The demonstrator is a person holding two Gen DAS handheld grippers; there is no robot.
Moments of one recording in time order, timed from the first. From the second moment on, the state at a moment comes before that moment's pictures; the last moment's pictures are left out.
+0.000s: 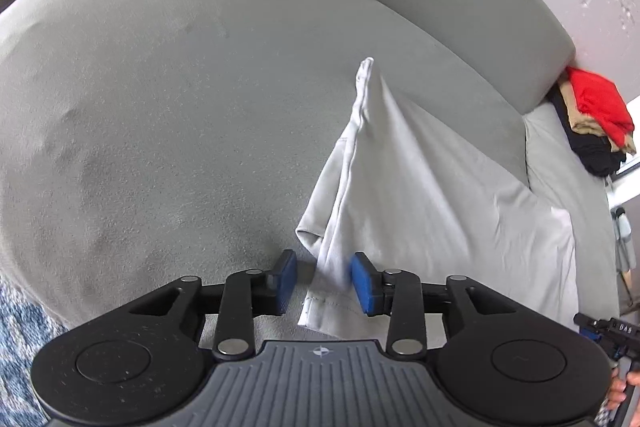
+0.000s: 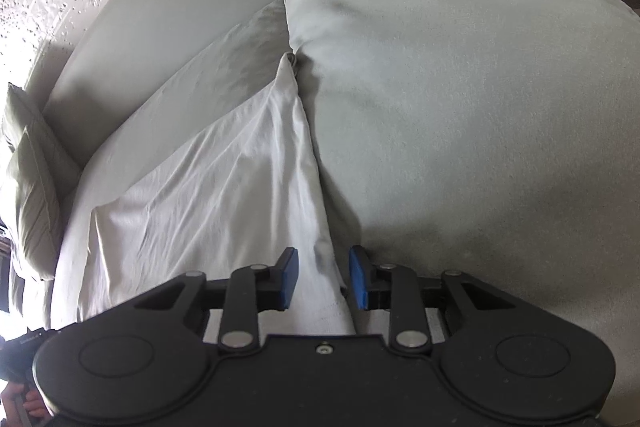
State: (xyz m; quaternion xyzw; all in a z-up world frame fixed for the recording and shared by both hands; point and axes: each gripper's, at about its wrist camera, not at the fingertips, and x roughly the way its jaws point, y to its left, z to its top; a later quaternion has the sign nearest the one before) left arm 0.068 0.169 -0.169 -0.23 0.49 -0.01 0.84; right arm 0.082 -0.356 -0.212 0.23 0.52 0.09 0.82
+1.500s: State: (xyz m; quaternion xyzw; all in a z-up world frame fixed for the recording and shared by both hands) left arm 0.143 0.117 -0.176 -0.03 0.36 0.20 0.91; right arm 0.131 -0.327 -0.207 0.19 0.36 -0.06 0.91
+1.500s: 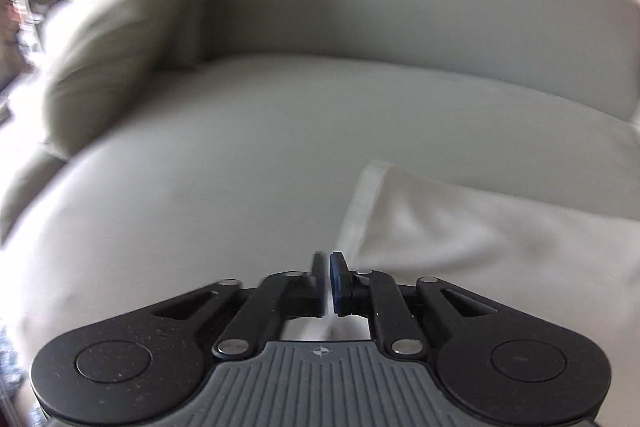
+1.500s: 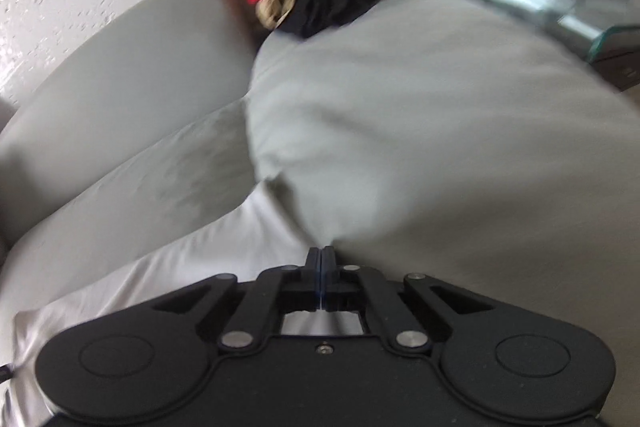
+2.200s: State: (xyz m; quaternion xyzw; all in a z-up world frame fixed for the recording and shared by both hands) left arm 0.201 -0.001 -0.207 -0.01 0.36 -0.11 0.93; right arm 0.196 -0.212 -0.245 0.21 0.41 0.22 0.86
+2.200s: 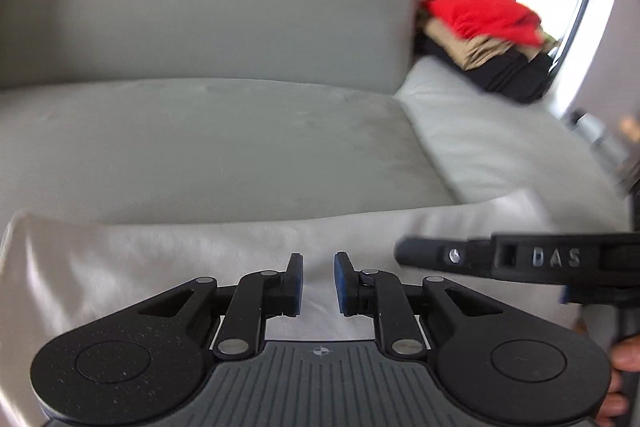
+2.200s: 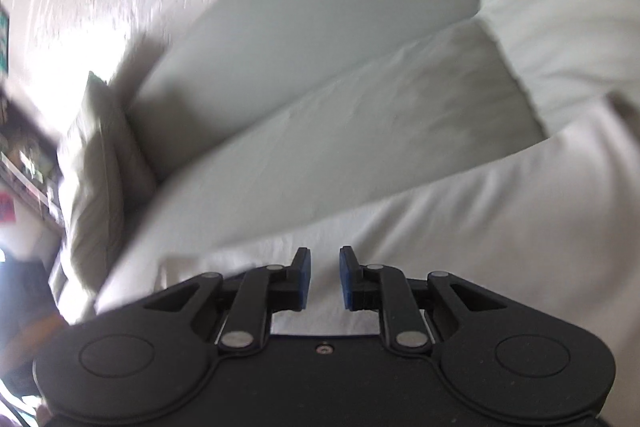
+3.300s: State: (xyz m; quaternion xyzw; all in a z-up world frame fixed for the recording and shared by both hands) left arm 0.088 0.065 -0.172 0.03 0.35 0.02 0.94; right arm 0.108 -0.284 -0.191 0.15 0.35 0.07 0.92
